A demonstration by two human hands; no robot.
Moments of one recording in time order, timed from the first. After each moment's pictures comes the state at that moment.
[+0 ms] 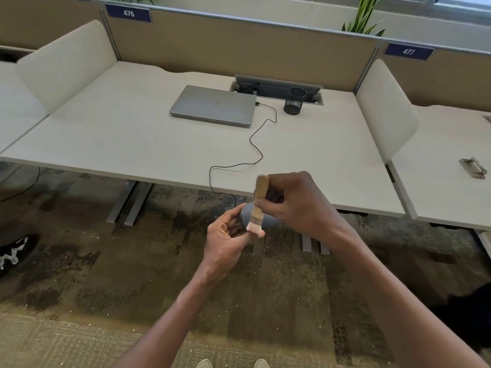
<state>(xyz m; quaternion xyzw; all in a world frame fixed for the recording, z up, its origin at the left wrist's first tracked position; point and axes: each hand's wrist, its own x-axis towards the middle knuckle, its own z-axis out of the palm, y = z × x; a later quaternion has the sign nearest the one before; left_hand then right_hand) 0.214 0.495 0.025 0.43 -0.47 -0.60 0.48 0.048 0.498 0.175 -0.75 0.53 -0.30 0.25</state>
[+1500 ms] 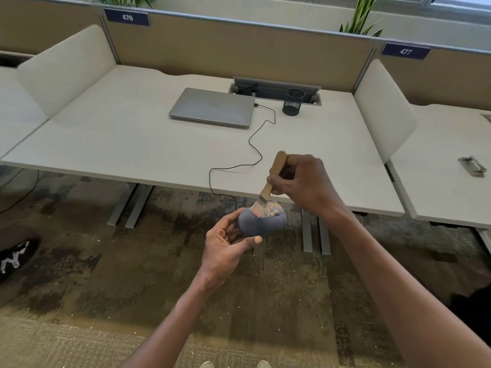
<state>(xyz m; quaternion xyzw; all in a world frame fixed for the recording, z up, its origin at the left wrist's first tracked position) 0.219 0.503 0.021 0.40 -0.46 -0.62 0.49 0.034 0.469 0.172 -0.65 0.63 -0.36 0.25</state>
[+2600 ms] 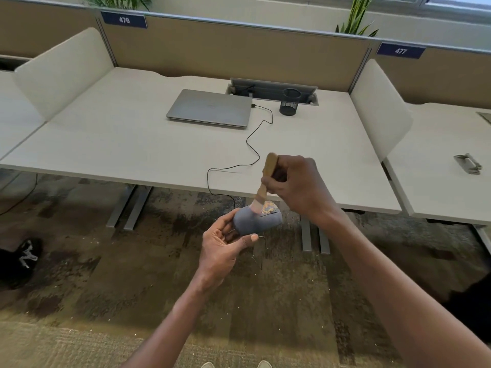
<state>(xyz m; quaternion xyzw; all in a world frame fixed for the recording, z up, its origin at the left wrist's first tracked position) 0.219 0.509 0.028 0.42 -0.43 -0.62 0.50 0.044 0.479 0.179 -0.67 0.62 -0.34 0.22</state>
